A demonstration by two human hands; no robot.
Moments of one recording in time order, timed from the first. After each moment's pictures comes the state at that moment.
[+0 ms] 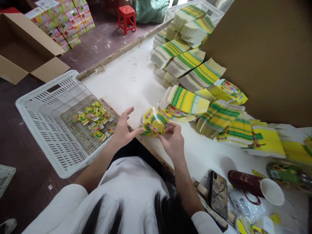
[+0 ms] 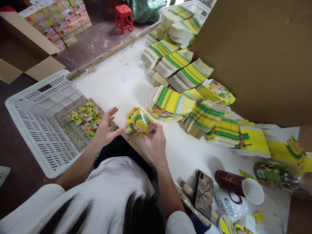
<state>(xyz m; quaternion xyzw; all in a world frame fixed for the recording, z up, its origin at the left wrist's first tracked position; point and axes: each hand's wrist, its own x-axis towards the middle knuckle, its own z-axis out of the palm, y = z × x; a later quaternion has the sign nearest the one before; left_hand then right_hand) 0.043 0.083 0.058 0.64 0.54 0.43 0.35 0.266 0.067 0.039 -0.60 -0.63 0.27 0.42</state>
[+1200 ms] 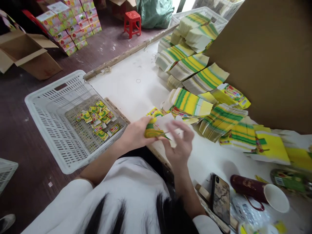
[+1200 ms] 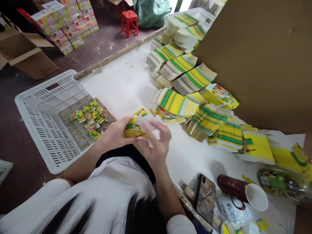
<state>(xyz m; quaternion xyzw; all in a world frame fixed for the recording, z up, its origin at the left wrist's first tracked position) 0.061 0.072 0.110 0.78 0.52 0.24 0.26 0.255 0.051 0.078 -0.47 -0.71 0.11 0.51</state>
